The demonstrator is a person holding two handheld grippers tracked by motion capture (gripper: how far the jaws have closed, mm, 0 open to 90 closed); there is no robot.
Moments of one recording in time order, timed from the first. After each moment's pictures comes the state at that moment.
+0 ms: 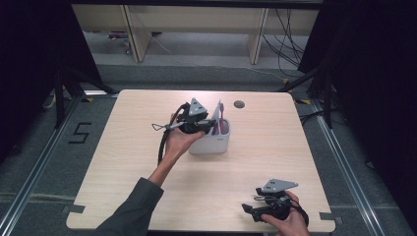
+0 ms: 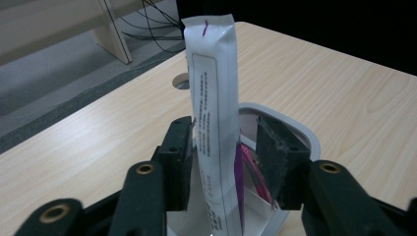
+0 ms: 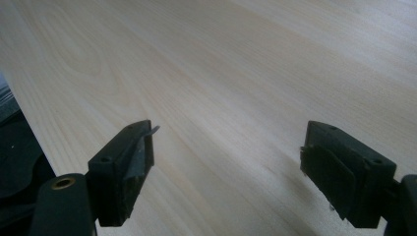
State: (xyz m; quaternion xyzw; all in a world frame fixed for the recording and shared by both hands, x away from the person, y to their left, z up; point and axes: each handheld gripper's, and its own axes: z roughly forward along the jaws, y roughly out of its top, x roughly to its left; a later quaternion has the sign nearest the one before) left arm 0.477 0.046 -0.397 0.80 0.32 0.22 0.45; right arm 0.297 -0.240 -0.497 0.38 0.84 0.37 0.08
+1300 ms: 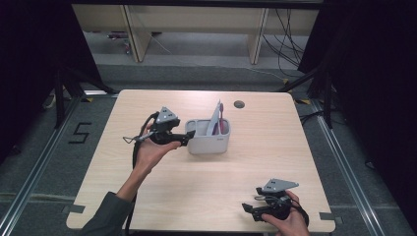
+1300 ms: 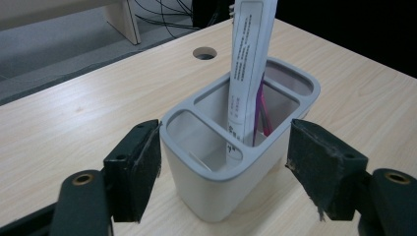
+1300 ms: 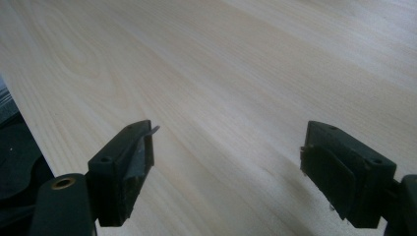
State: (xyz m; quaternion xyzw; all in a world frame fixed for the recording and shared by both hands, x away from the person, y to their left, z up) left arm 0.438 0.115 -0.397 0.78 0.37 0.20 0.47; right arm 0.297 -0.241 -0.496 0.38 0.84 0.37 0.08
